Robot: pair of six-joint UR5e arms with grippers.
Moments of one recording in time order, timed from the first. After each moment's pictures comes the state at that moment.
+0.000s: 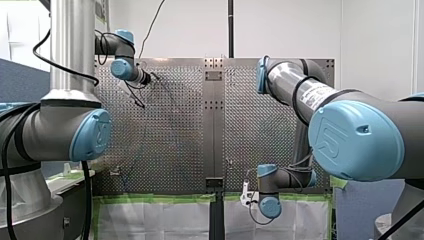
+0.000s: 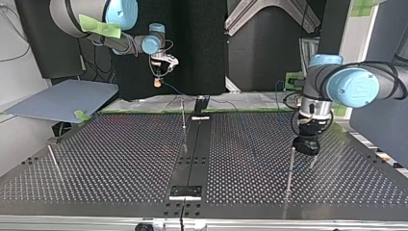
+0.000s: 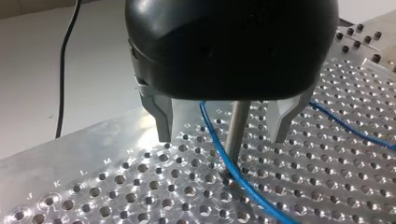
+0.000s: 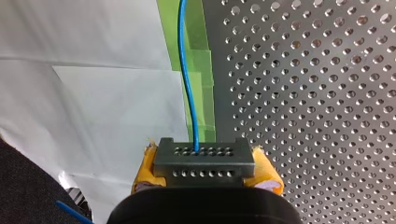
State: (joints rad) left arm 0.07 -1.61 -1.76 -2.85 -1.42 -2.51; right arm 2.05 -0.41 1.69 -1.03 1.77 1.73
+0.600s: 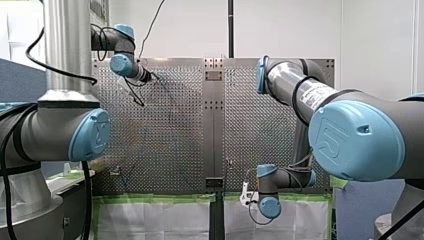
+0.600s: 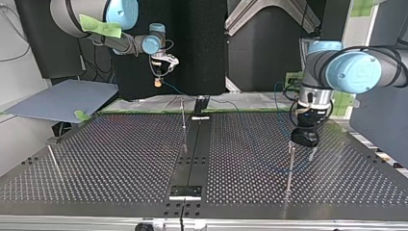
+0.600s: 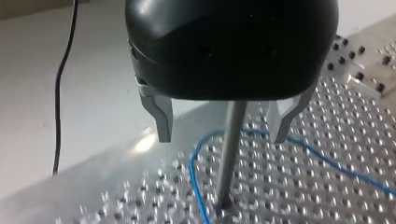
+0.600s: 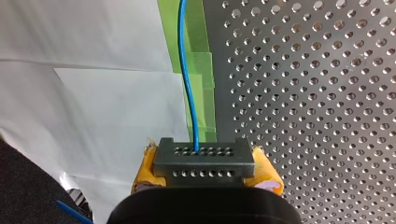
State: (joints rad) left arm 0.04 -1.53 -1.81 -2.89 -1.45 -2.48; right arm 2.05 -0.41 1.69 -1.03 1.77 1.73
